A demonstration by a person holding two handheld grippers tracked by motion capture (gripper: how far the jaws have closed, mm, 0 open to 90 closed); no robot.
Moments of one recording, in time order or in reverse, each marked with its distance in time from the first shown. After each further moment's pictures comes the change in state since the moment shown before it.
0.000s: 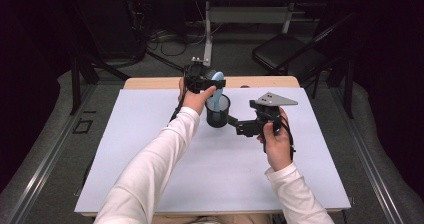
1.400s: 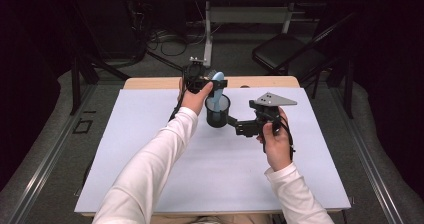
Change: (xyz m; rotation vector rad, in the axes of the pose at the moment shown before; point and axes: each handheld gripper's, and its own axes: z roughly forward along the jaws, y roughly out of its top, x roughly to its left) left arm 0.001 -0.001 0.000 -0.003 -0.005 -0.032; right arm 0.001 0.000 0.001 0.005 0.000 -0.001
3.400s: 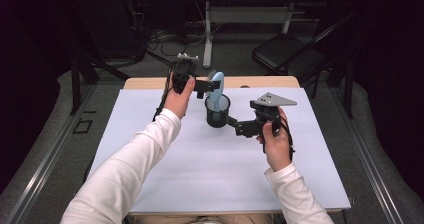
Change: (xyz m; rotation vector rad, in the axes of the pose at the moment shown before) left arm -0.012 0.005 -0.065 0.007 -0.052 0.128; right arm 0.000 -0.001 0.000 0.003 -0.005 0.007
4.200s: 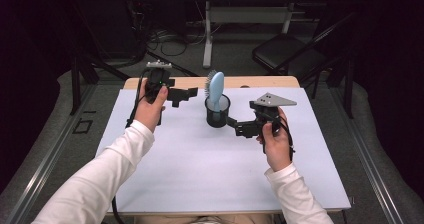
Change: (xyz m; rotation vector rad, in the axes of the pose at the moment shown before) left arm 0.030 -0.031 -0.065 -0.019 0.017 0.019; right arm 0.001 0.000 0.000 0.005 0.006 -0.003
